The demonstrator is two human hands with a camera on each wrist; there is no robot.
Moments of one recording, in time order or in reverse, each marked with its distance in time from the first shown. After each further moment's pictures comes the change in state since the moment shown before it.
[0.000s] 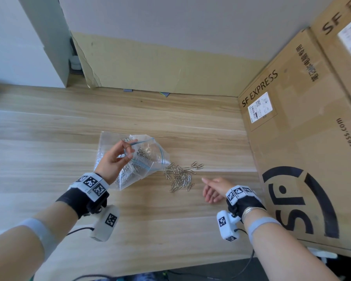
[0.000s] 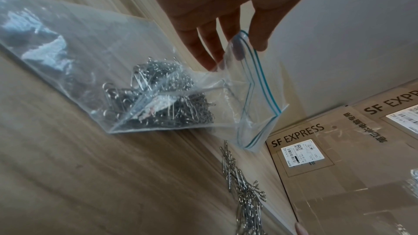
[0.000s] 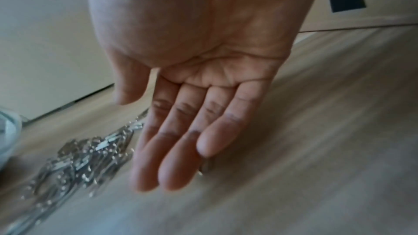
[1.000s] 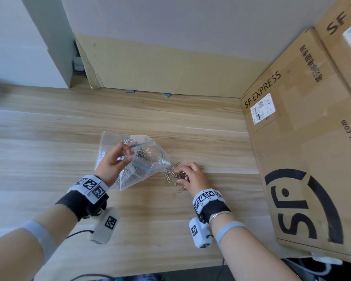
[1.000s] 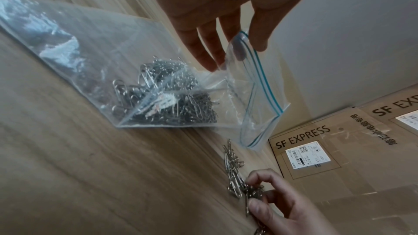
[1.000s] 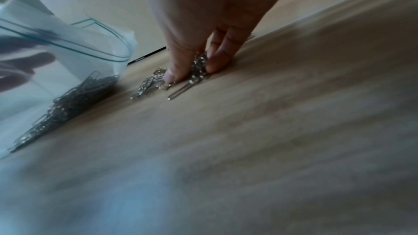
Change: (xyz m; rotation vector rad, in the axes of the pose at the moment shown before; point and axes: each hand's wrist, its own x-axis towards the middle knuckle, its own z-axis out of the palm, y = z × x) left_hand -0.004 -0.005 0.001 0.025 0.022 -0.004; right_hand 0.034 -0.034 0.060 -0.433 0.437 -0.461
